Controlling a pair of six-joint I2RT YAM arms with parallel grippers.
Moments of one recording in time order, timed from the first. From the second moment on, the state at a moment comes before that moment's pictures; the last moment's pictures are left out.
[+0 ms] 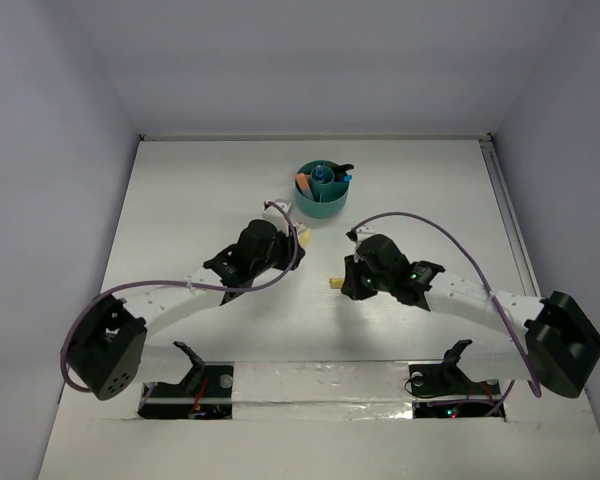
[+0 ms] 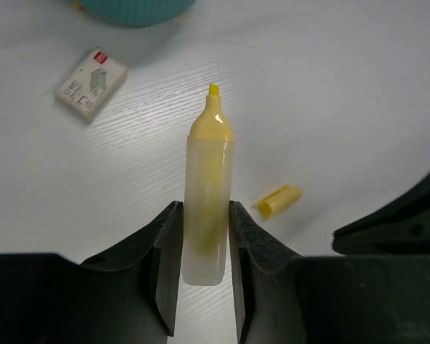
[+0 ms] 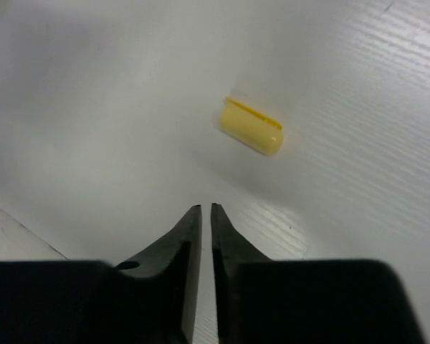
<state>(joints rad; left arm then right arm) -0.72 1.29 0.66 0.10 -0.05 -0.42 0.80 1.23 0.68 -0.23 -0.01 0.46</state>
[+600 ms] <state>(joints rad) -0.72 1.21 0.46 0.37 0.10 -0.48 0.79 1.49 0.69 -0.13 0.06 0.55</state>
